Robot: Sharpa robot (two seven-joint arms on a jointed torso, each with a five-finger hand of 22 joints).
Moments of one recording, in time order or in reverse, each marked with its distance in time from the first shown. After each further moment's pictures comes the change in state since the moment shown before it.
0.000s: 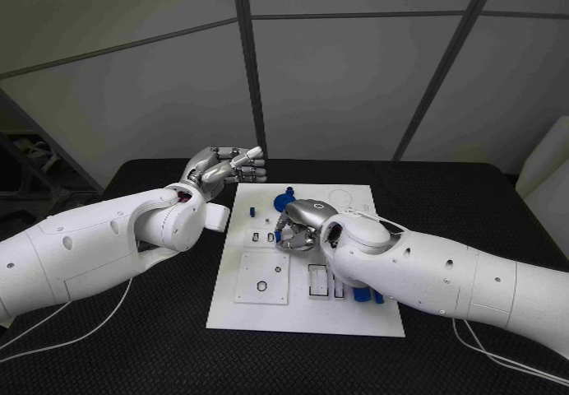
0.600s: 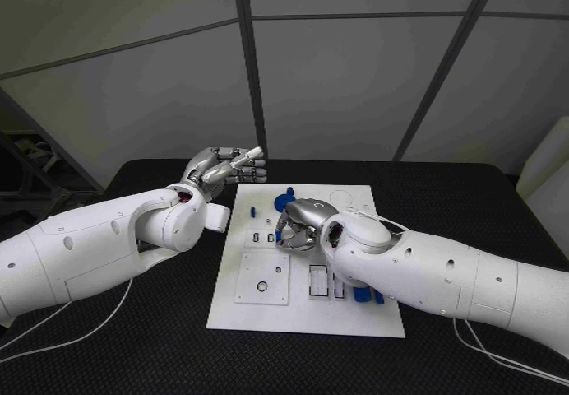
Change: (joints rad) left arm 0.000 0.001 0.000 0.000 0.000 0.000 0.001; left_hand 0.000 0.000 0.000 0.000 0.000 0.000 0.000 0.000 0.000 0.000 0.000 0.000 0.000 0.000 0.000 0.000 0.000 0.000 0.000 0.000 0.000 0.001; right arm 0.002 -0.002 0.001 0.003 0.002 -0.004 0.003; right_hand 0.020 0.019 0.002 0.003 -0.006 0.044 -0.019 0.001 0.006 -0.004 -0.011 0.022 0.000 -0.003 -0.011 0.000 0.000 0.000 0.004 -0.004 0.004 0.000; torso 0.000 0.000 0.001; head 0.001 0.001
